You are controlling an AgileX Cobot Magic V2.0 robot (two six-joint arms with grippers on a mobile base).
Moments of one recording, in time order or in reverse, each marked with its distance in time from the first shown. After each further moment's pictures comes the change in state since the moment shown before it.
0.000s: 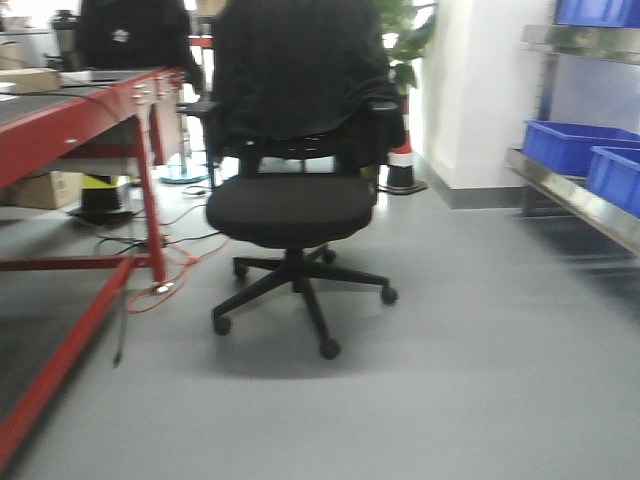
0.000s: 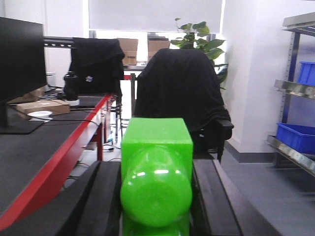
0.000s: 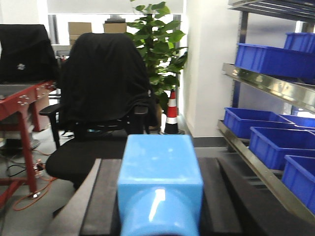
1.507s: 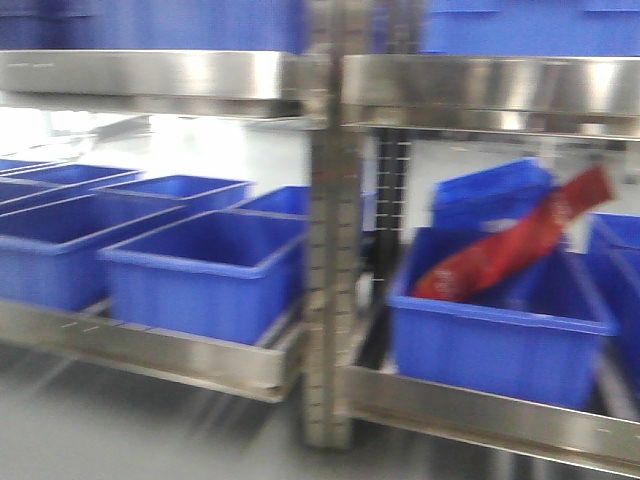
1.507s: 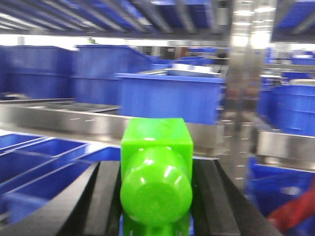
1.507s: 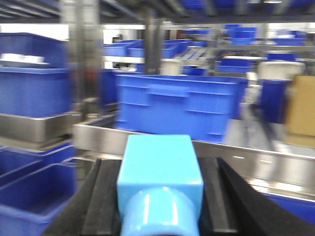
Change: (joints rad) left arm 0.000 0.000 0.000 0.000 0.000 0.000; right arm 0.000 0.000 0.000 0.000 0.001 0.000
